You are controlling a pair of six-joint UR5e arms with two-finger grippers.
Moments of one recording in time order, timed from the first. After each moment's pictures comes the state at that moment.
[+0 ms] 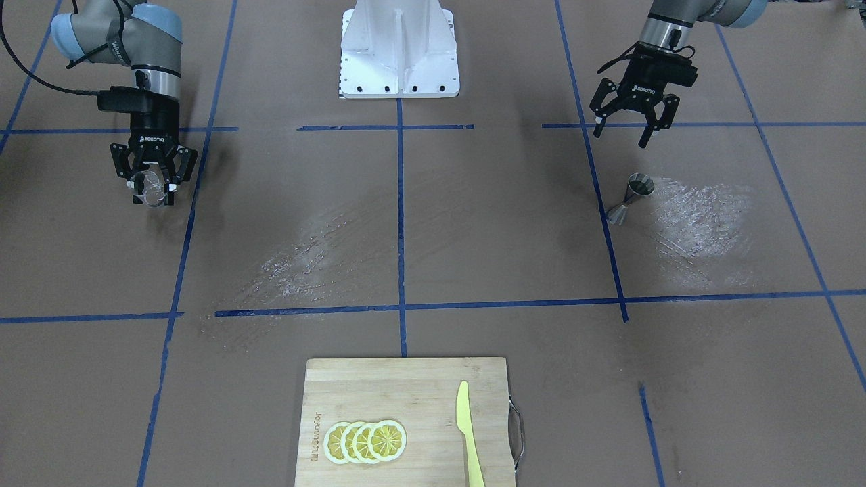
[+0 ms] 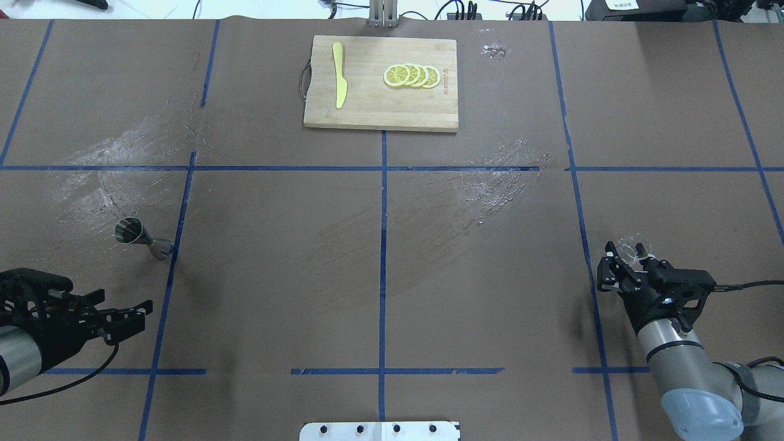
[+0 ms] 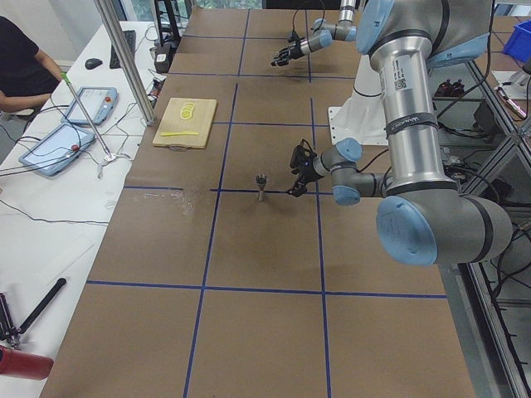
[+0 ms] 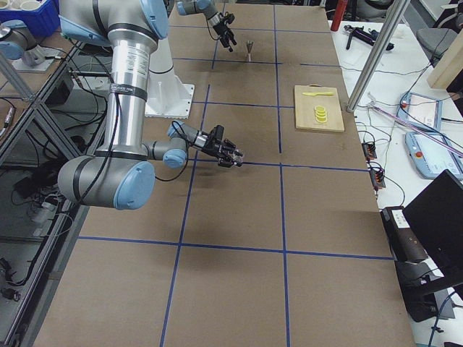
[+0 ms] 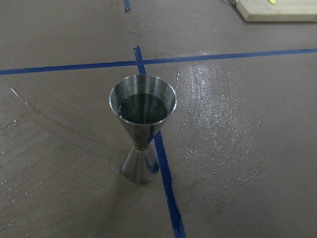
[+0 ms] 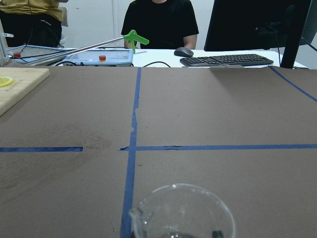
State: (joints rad) left arm -0.18 -1.17 -2.07 -2.56 -1.17 -1.21; right arm 0.11 -1.80 1.85 -0.91 0.56 1.59
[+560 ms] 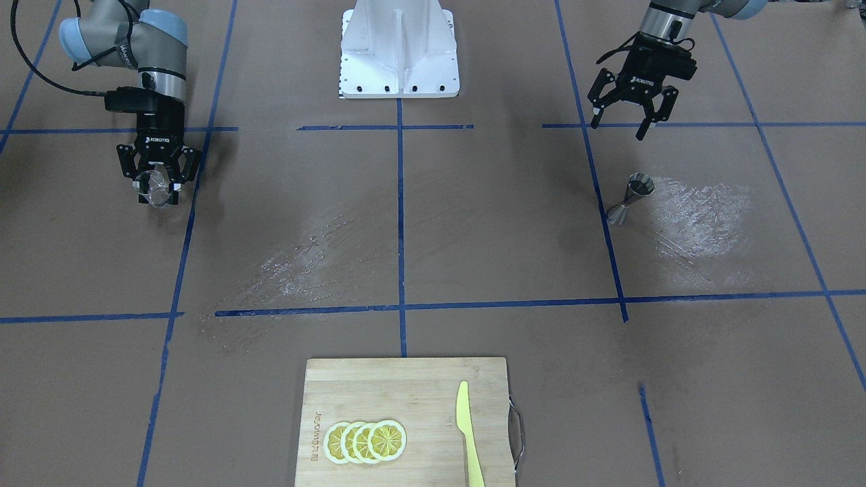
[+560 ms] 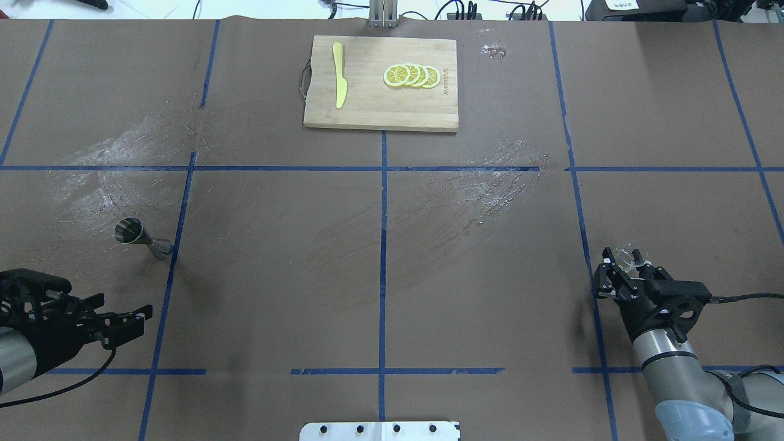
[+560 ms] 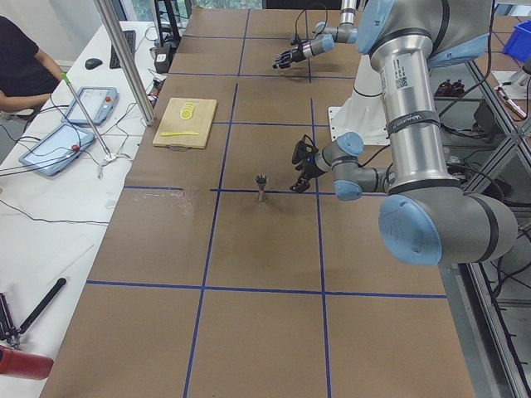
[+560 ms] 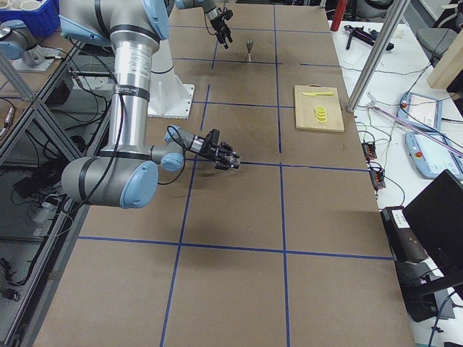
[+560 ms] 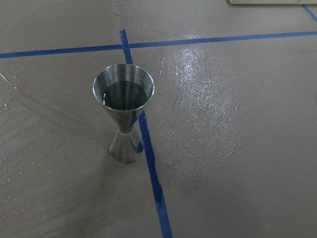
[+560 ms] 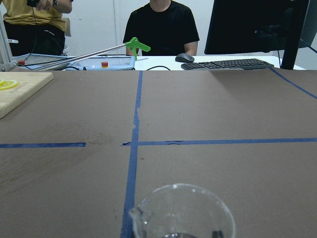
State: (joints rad) left arm -0.18 -1.16 -2.10 -2.55 -1.19 -1.21; right arm 0.07 -1.78 1.80 -0.91 0.49 1.63
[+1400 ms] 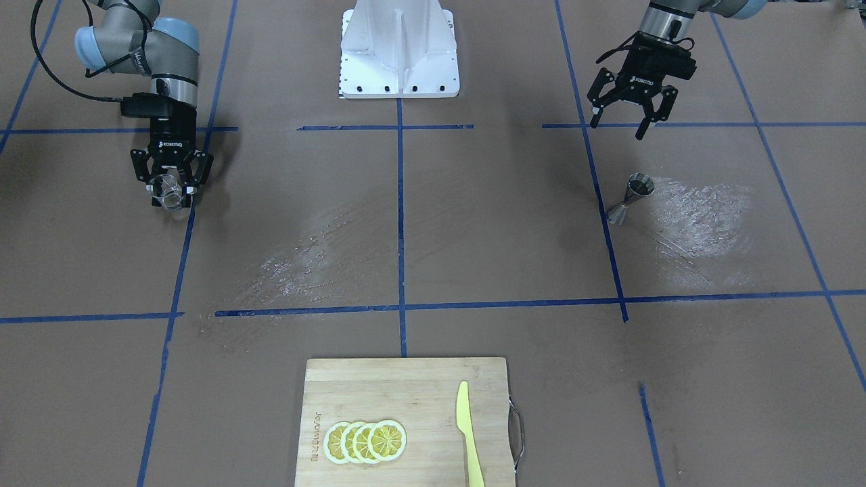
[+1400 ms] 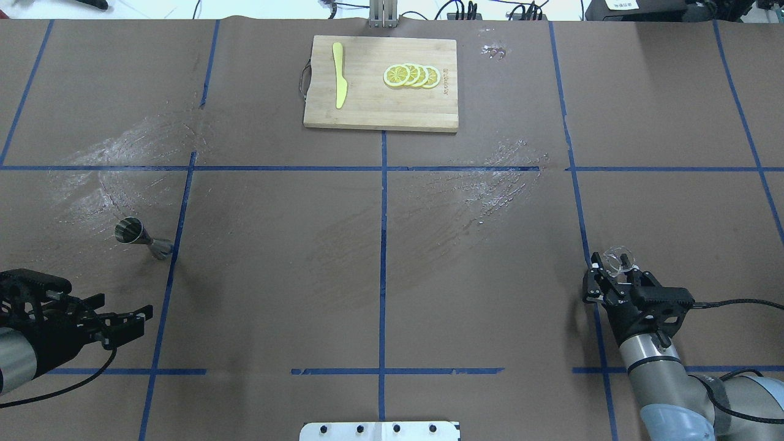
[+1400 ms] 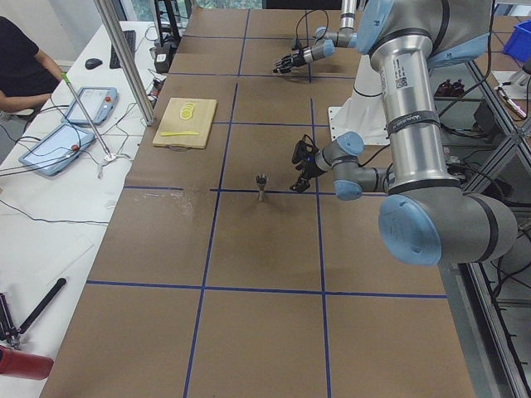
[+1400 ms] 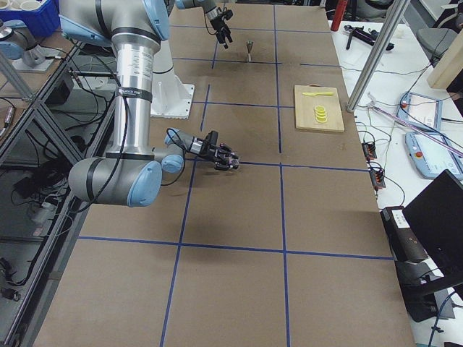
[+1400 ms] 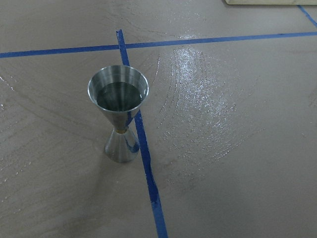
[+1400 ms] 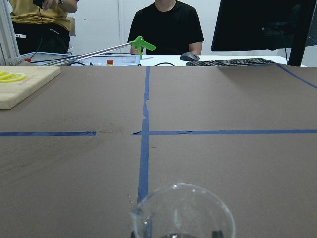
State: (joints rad) left arm -0.18 -1.16 -2.10 -2.55 -1.19 -1.21; right arm 0.06 -1.74 1.76 -0.91 0.48 1.63
